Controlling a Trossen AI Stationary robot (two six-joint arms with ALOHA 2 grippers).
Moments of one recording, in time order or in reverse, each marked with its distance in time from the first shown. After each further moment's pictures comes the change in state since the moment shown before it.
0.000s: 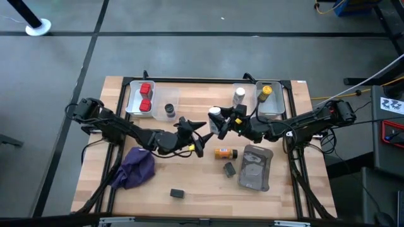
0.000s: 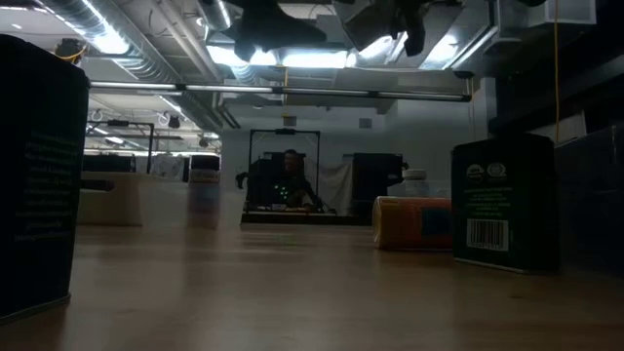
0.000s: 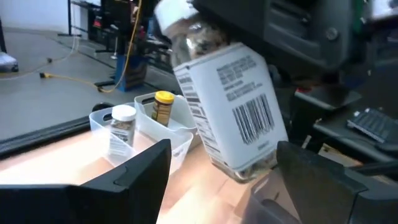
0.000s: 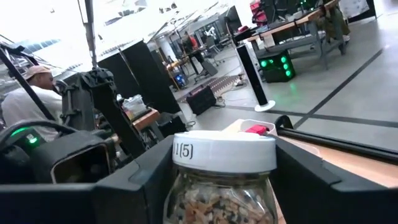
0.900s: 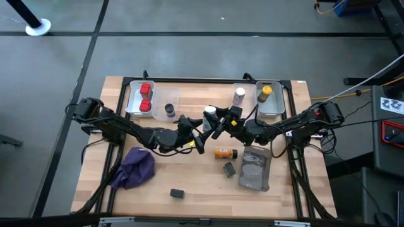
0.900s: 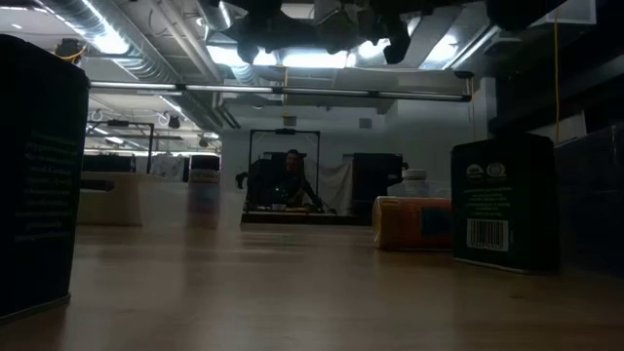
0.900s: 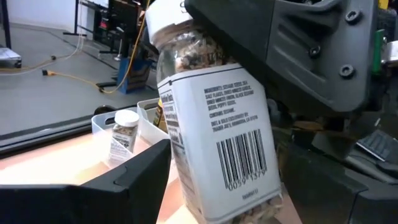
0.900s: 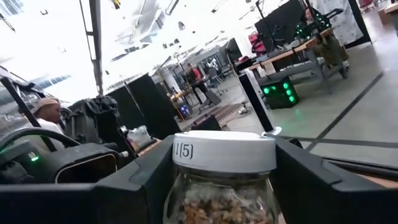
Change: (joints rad) left arm 0.027 0.000 0.000 0.036 0.000 -0.025; right arm 0.000 0.167 0.001 0.356 0.043 -0.077
